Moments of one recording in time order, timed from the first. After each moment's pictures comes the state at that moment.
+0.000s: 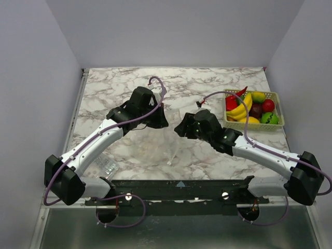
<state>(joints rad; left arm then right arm) -0.62 1.32 1.19 -0.56 0.30 -0.40 0.86 1.24 0.86 -0.17 0.20 0.78</state>
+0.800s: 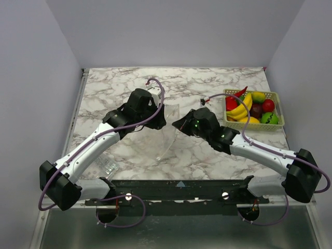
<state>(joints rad) -0.65 1.25 1.17 -0.58 0.14 -0.30 0.86 1.29 0.87 -0.03 0.19 1.10</state>
